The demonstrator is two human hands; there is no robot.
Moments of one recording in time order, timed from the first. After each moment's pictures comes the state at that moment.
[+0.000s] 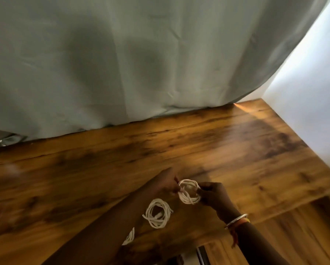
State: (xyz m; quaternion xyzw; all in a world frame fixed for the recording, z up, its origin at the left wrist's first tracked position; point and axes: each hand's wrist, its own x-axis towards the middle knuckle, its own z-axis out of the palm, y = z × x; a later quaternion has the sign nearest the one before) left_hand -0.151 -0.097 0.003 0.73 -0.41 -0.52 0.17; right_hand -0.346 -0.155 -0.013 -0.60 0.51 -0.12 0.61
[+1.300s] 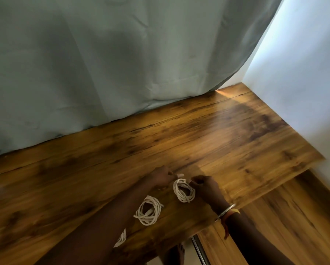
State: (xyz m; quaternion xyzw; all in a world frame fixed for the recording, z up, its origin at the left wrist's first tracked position) left_hand -0.167 -0.116 -0.033 0.71 -0.46 -0.52 0.13; right_hand -0.368 -0.160 -0.038 -0.67 0.57 -0.08 0.48
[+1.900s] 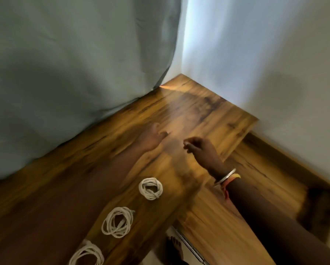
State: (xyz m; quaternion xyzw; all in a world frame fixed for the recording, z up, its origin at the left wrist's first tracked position) left_hand -0.242 -0.224 0.075 0.70 -0.58 -0.37 0.19; right_hand -0.445 -0.208 0.048 -0.62 0.57 -0.29 0.44
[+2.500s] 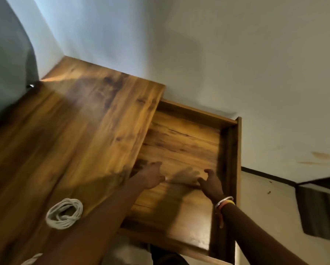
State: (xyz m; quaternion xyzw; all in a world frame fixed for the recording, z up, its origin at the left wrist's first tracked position) left_hand -0.489 -0.170 -0.070 0.46 -0.76 -0.42 -0.18; right_hand -0.701 -0.035 -0.095 -0.29 0.87 -0.20 0.36
